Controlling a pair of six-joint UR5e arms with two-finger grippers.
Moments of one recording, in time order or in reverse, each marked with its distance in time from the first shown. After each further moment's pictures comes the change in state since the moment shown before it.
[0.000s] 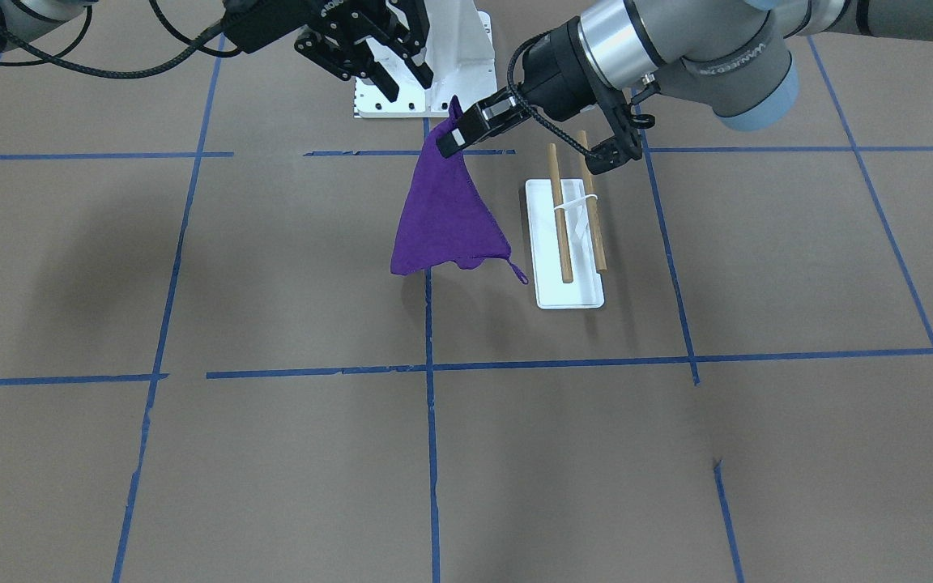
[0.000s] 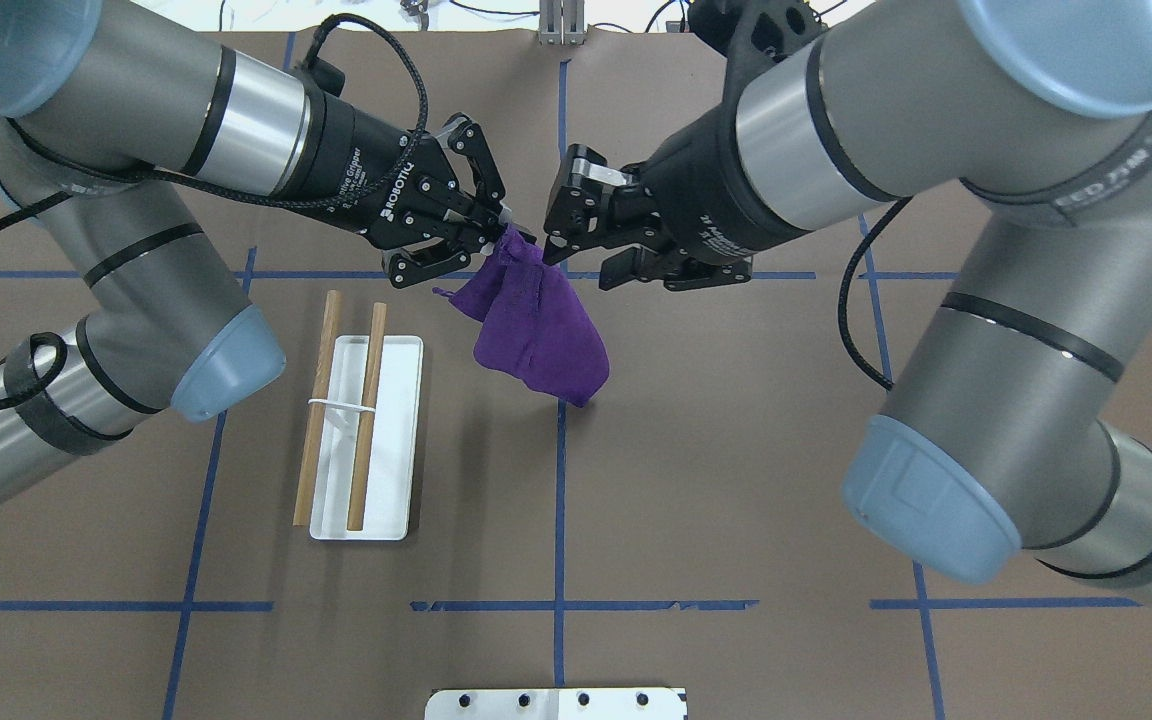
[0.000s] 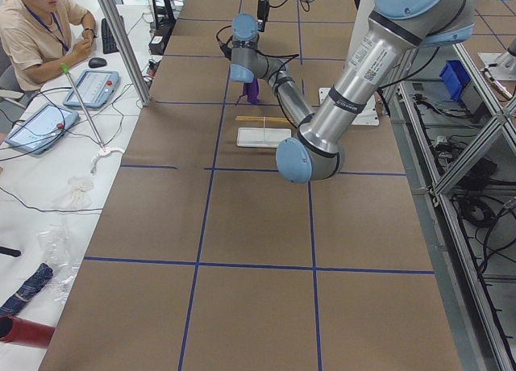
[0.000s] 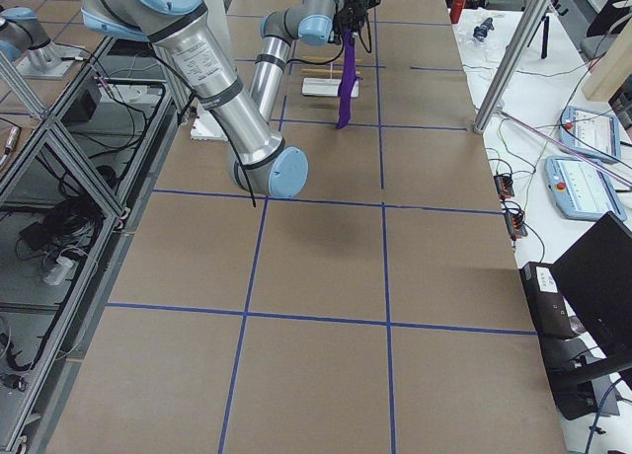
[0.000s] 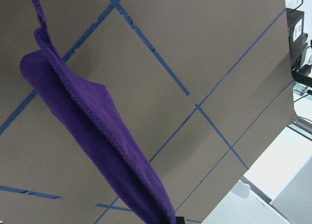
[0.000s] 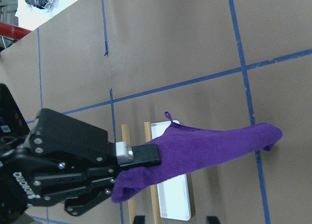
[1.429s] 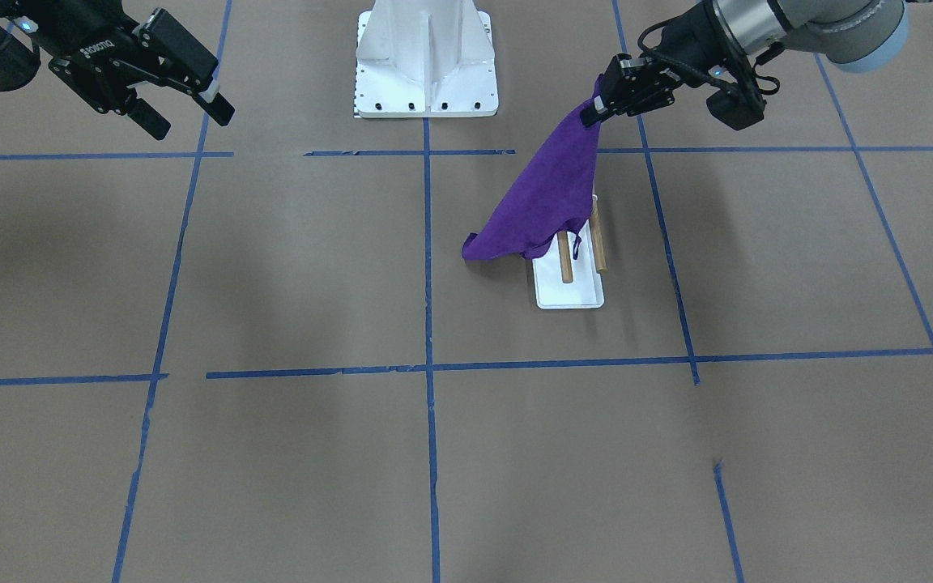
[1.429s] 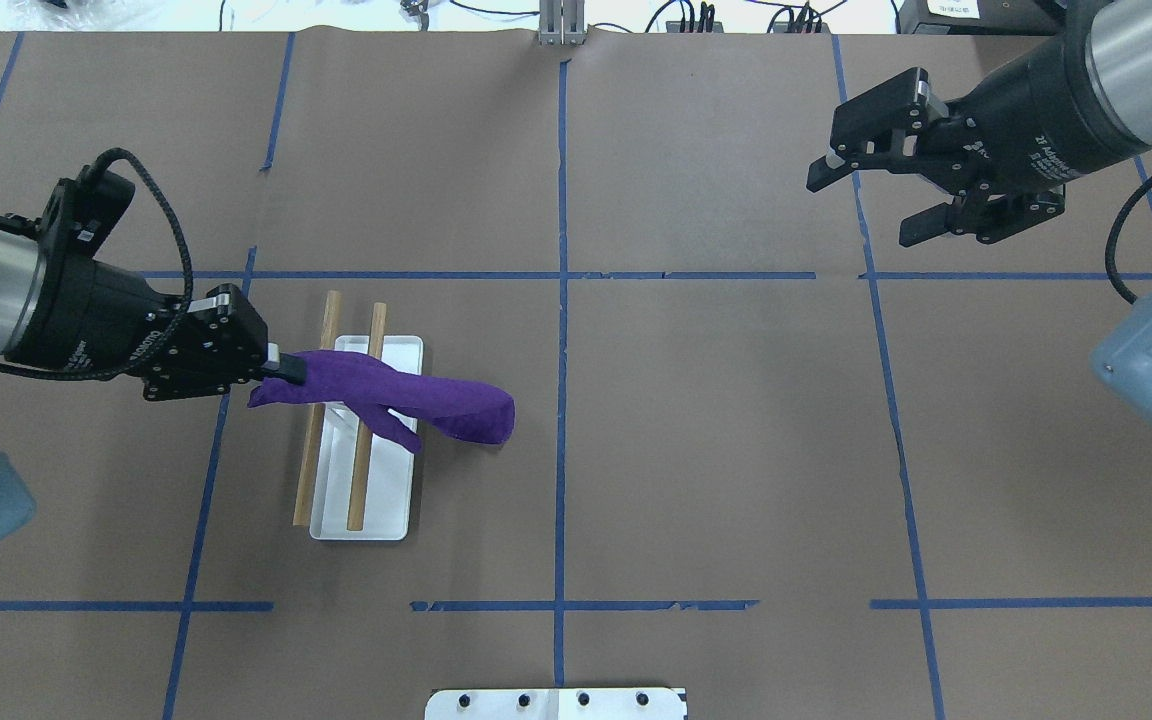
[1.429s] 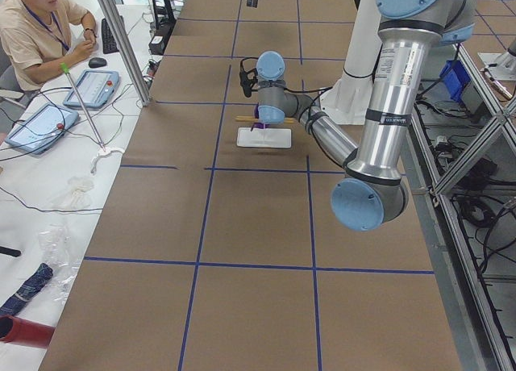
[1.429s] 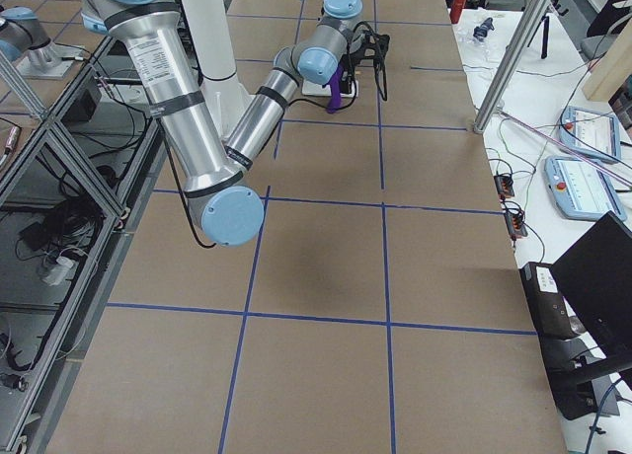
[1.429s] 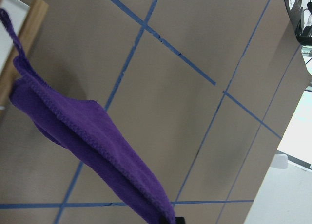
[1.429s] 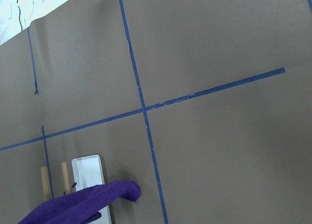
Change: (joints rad) left arm -0.012 0.511 -0.293 -0.010 -0.015 0.619; right arm 0.286 -0.281 0.050 0.000 0.235 -0.149
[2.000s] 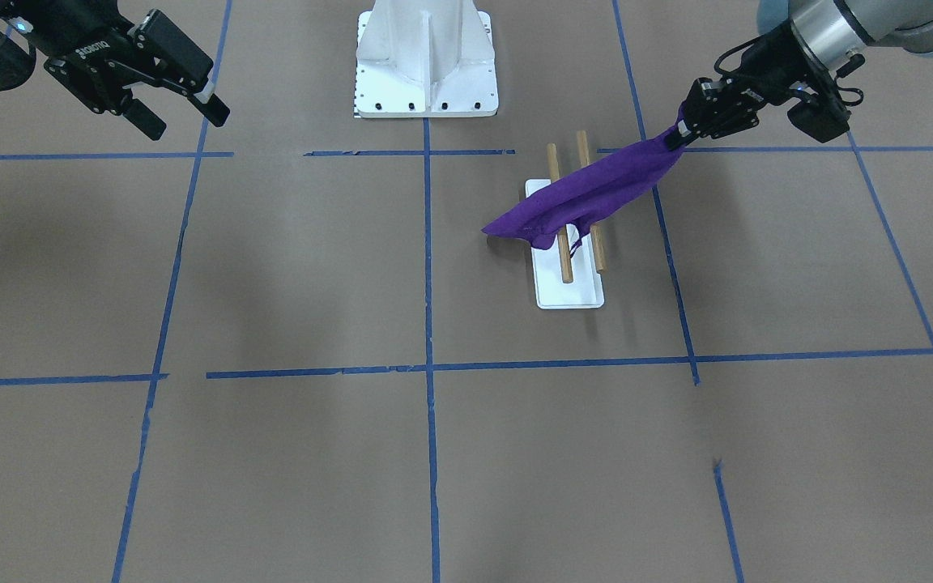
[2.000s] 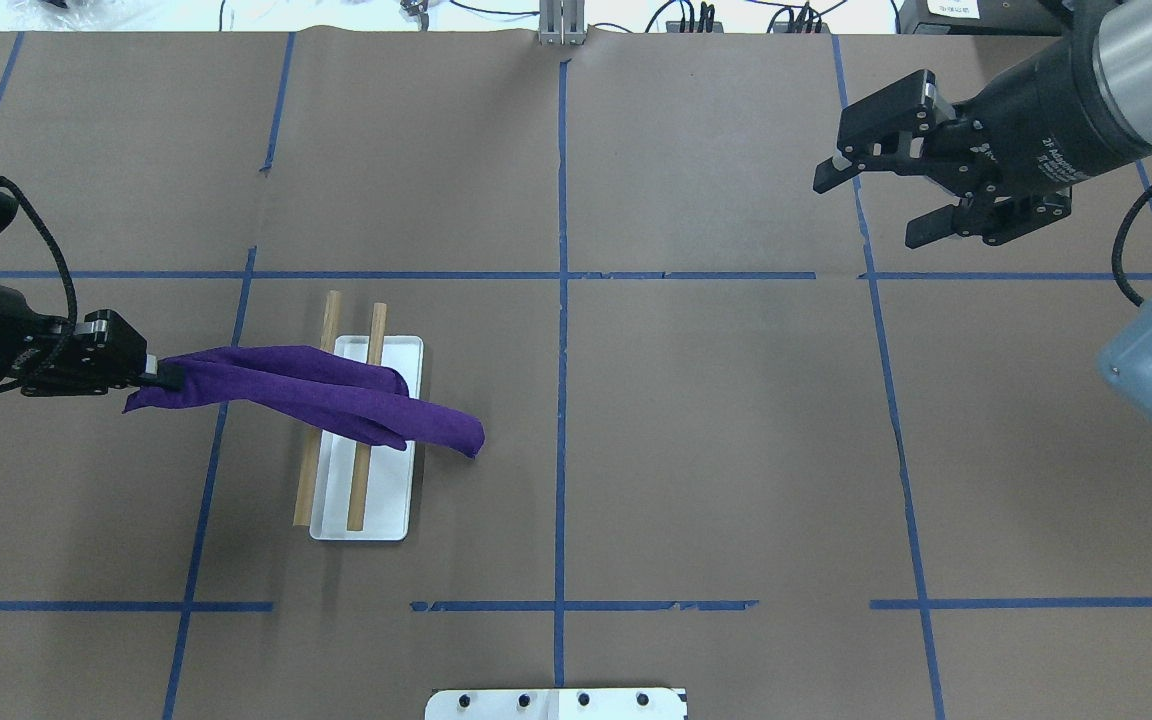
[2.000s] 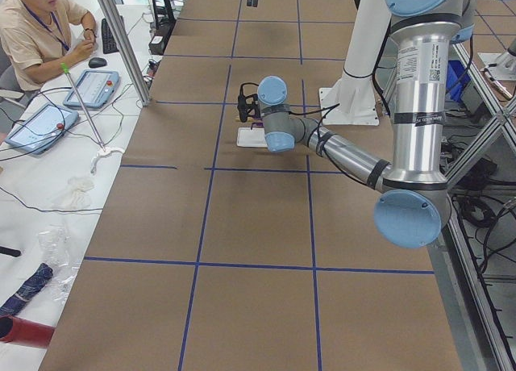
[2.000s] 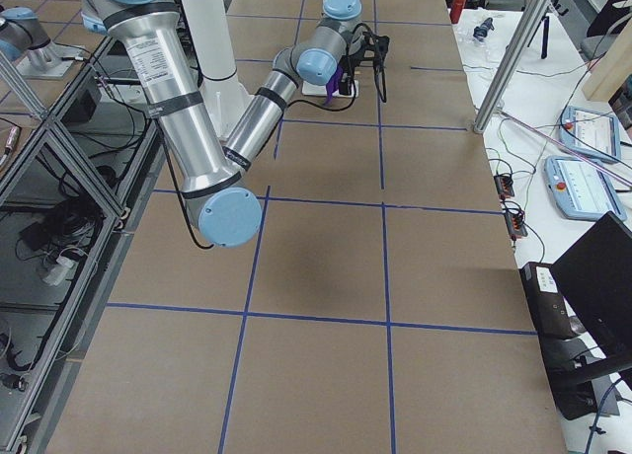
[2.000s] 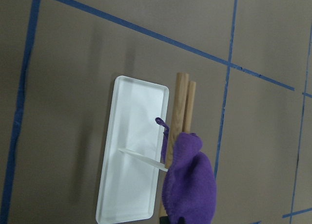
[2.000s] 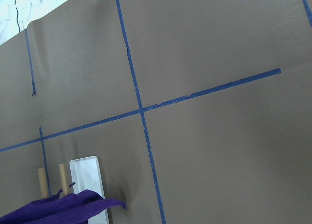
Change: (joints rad) left arm -0.082 0.166 0.020 -0.002 -0.027 0.256; right arm 0.005 -0.011 0.003 0.001 0.000 -0.001
